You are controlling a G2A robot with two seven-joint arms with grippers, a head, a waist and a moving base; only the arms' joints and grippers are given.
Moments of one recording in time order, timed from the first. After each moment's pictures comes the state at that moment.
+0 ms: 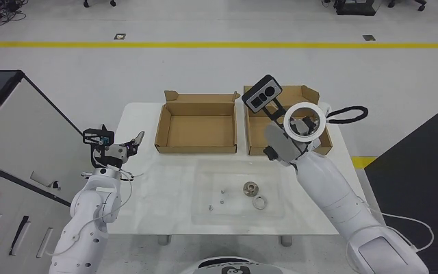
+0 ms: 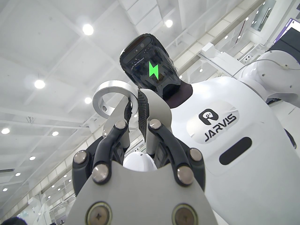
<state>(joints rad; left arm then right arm) 1.73 -1.15 -1.60 -1.80 1.33 0.00 0.00 -1.06 -1.22 0.97 -1.71 1.55 0.04 1.42</state>
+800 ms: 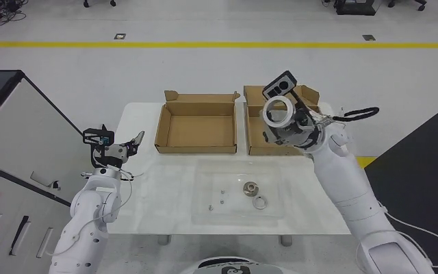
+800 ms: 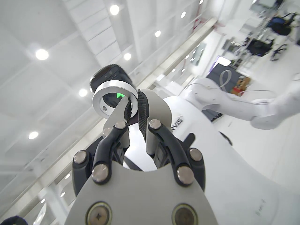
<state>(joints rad) 1.73 -1.15 -1.60 -1.80 1.33 0.00 0.00 -1.14 -1.16 1.23 -1.64 1.13 0.07 1.31</state>
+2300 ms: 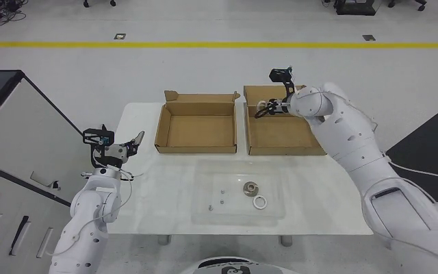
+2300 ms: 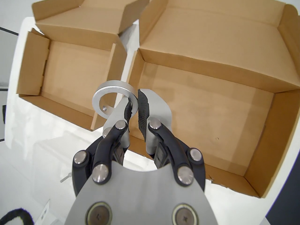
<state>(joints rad) 1.73 -1.15 -1.60 -1.80 1.33 0.00 0.00 -0.66 -1.16 0.84 -1.07 -0.57 0.17 0.97</state>
